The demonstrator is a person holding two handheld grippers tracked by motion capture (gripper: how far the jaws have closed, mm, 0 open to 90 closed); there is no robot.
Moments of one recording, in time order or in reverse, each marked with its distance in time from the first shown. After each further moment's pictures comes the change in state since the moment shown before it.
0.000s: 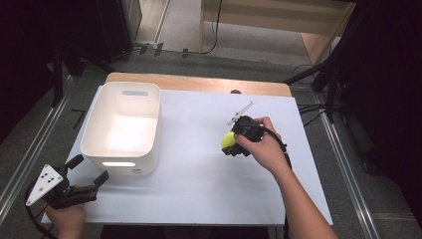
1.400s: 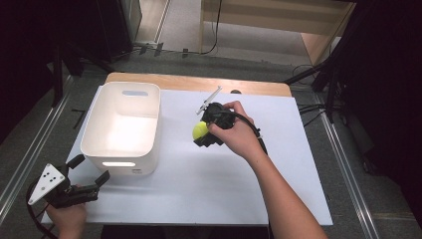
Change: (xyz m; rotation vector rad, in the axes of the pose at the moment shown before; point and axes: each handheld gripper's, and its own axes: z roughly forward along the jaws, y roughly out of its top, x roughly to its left) left arm -0.001 0.001 0.002 0.014 0.002 0.006; right arm 0.040 0.079 -0.007 -0.036 0.065 -0.164
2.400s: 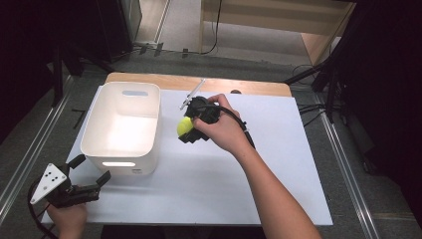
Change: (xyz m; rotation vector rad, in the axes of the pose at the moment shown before) left arm -0.001 0.000 0.002 0.011 0.000 0.009; right arm 0.016 0.039 -0.002 -0.018 0.027 -0.069
